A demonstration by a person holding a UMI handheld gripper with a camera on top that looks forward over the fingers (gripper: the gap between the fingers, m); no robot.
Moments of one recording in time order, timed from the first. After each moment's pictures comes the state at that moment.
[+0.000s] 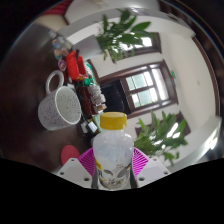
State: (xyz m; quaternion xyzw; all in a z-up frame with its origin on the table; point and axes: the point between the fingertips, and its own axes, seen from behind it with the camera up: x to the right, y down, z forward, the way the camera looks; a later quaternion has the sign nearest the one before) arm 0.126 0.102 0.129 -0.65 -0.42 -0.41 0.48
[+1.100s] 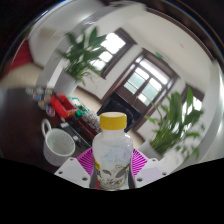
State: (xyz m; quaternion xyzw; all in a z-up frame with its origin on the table) arm 0.098 0.127 0.149 -0.73 -0.31 -0.17 0.58
